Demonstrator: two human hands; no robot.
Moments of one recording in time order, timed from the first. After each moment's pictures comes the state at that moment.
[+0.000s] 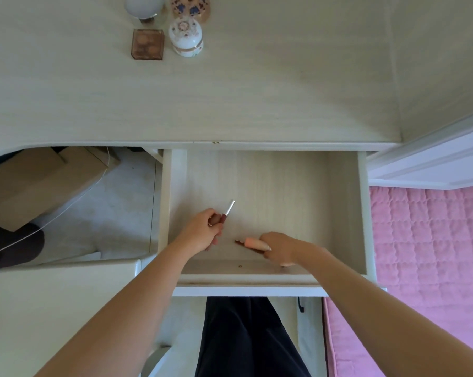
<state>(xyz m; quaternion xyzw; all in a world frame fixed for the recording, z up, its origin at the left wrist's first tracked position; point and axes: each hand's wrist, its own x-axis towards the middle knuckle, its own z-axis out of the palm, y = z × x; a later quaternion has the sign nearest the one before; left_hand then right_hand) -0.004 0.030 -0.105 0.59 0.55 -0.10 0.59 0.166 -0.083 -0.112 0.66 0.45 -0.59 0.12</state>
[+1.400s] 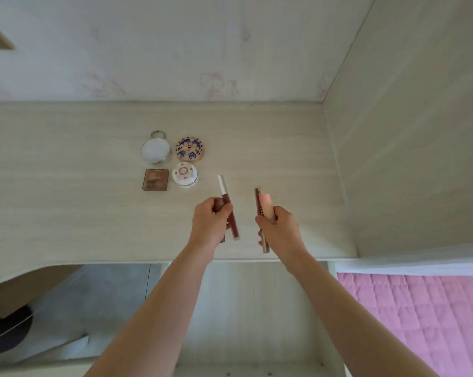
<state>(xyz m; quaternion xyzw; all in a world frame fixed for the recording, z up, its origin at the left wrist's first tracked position) 0.158 0.170 0.055 0.50 0.60 0.19 0.59 0.267 0.081 0.061 0.80 0.18 -0.42 -0.38</state>
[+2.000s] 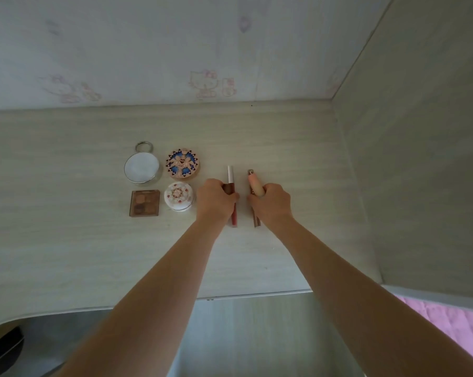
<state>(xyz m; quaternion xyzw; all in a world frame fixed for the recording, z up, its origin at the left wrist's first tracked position) 0.215 0.269 0.013 0.67 0.59 0.05 0.44 0.309 0.196 0.016 0.87 0.23 -0.35 -0.25</state>
